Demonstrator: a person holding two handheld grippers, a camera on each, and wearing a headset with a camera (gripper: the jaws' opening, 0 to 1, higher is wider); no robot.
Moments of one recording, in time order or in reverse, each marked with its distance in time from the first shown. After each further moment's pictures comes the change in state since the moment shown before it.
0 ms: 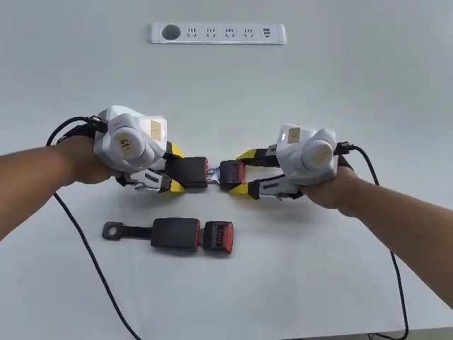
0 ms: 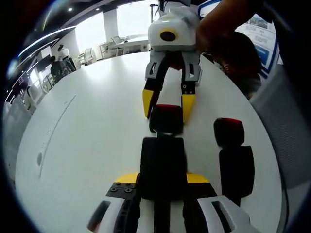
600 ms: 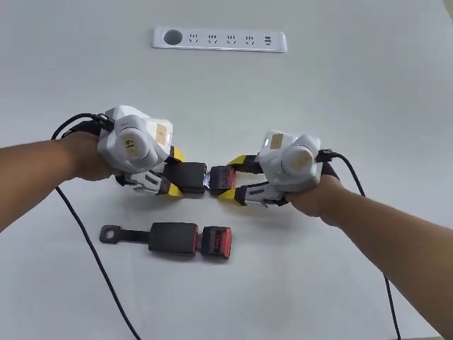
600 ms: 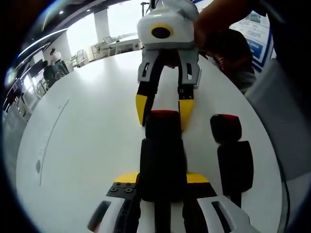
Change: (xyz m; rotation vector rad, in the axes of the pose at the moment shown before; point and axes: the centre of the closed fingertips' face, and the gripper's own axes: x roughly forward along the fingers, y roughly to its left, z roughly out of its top) left arm 0.001 0.001 -0.003 0.054 0.023 -0.041; right arm 0.013 0.002 0.004 0.010 0.051 -0.023
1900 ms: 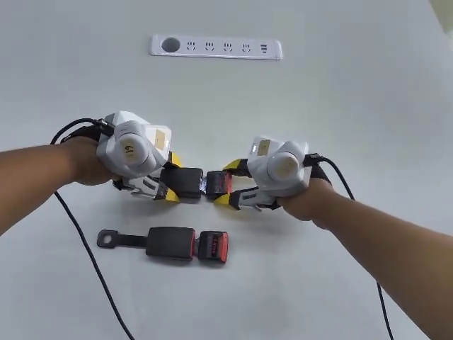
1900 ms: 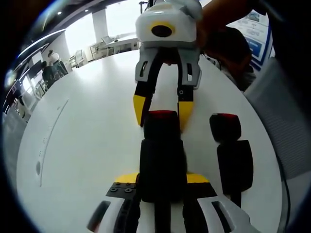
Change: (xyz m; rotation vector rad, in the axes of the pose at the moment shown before) left arm -0.001 -0.003 0.001 0.010 0.009 -0.006; right arm 0.001 0.001 -0.001 -0.054 0.060 -0.033
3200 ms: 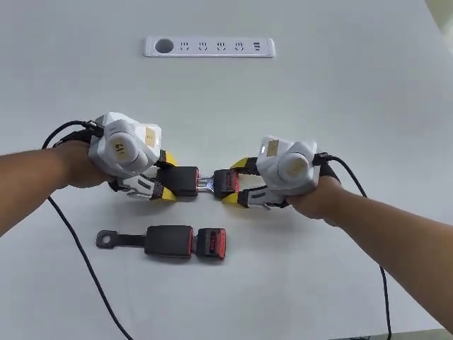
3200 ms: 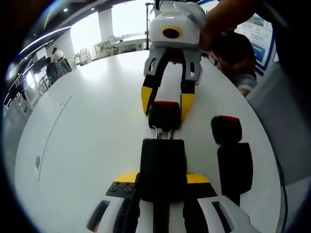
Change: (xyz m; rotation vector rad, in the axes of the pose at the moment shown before) left arm -0.003 0.000 0.000 -0.043 -0.017 0.013; right arm -0.017 -0.004 -0.019 -0.006 -0.023 -0.012
